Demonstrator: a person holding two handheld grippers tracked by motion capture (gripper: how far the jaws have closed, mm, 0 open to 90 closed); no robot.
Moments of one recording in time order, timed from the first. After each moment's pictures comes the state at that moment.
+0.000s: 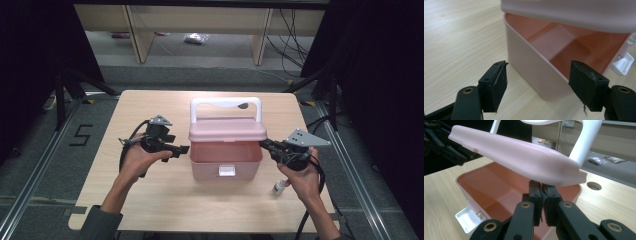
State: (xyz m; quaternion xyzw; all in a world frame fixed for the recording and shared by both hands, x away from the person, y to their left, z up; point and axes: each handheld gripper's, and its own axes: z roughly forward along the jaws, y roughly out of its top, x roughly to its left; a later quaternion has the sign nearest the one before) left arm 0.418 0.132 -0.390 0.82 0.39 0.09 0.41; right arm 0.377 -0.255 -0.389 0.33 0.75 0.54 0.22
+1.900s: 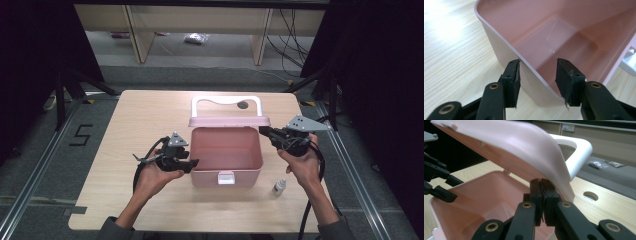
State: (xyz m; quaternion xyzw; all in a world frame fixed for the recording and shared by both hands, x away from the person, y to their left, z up) left arm 0.384 0.099 -0.412 0.84 0.37 0.13 0.38; right arm 0.409 -0.258 -0.372 0.31 0.75 0.54 0.23
